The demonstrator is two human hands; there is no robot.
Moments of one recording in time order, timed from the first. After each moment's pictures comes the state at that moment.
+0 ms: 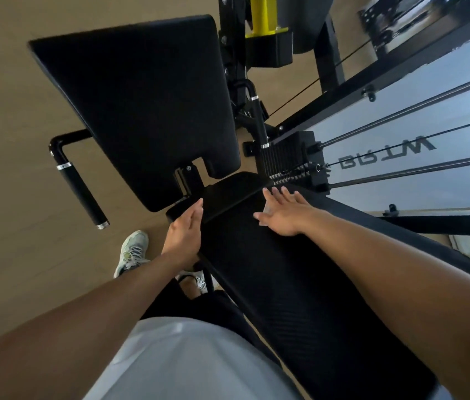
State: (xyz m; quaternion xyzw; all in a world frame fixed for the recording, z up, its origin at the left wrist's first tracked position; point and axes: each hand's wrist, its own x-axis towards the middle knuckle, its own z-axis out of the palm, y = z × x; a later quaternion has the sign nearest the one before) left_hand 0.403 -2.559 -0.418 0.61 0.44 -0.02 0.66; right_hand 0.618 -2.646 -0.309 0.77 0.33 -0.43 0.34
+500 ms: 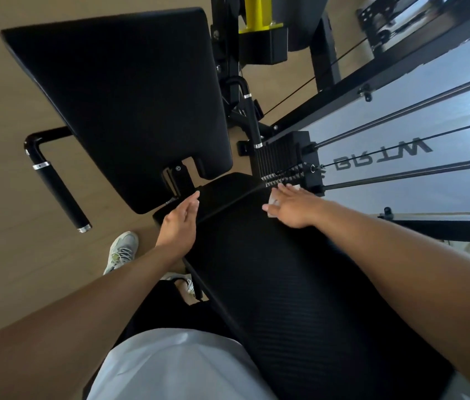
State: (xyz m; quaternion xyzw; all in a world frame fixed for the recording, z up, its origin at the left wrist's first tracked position) left_hand 0.437 -2.557 -0.428 0.61 0.44 -0.01 0.65; right_hand 0.668 -2.653 -0.306 0.76 0.35 -0.42 0.36
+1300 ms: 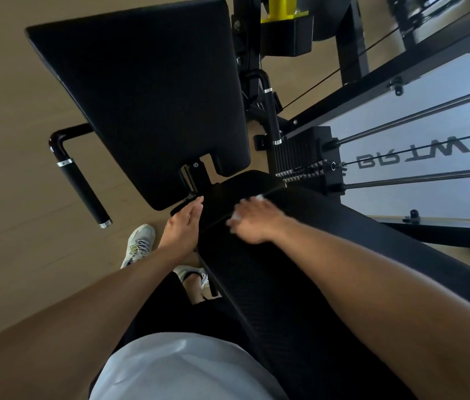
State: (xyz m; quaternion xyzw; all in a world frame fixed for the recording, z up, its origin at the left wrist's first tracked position) left_hand 0.416 -2.539 -0.436 0.63 0.46 -0.06 0.62; right_hand 0.584 -2.608 -0.362 0.70 0.46 -0.43 0.35
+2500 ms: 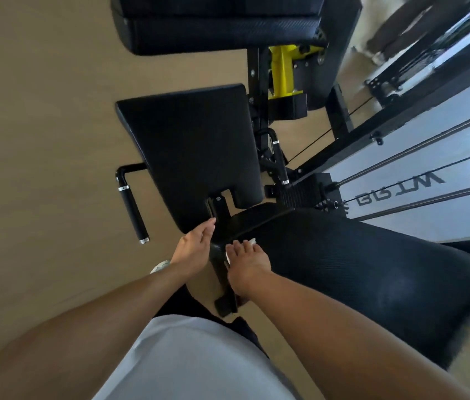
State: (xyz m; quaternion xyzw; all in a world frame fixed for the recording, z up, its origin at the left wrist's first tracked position) left_hand 0.343 -2.543 -0.382 0.67 0.43 0.00 0.60; right_hand 0.441 -2.631 -0.323 0.72 0.45 -0.34 0.40
